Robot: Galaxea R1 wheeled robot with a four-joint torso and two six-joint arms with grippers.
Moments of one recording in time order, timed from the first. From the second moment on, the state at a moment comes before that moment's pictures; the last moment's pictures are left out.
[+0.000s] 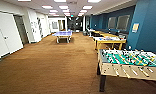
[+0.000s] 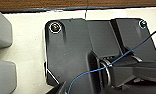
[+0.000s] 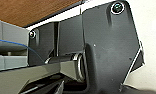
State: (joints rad) left arm 1.55 2.95 -2.68 0.15 -0.13 -0.11; right arm -1.59 2.90 -2.52 -0.09 0.12 0.15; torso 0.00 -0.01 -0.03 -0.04
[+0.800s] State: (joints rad) left arm 1.55 2.95 -2.68 0.15 -0.13 -0.12; right arm -1.59 2.91 -2.53 -0.09 0.12 0.15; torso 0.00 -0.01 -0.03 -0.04
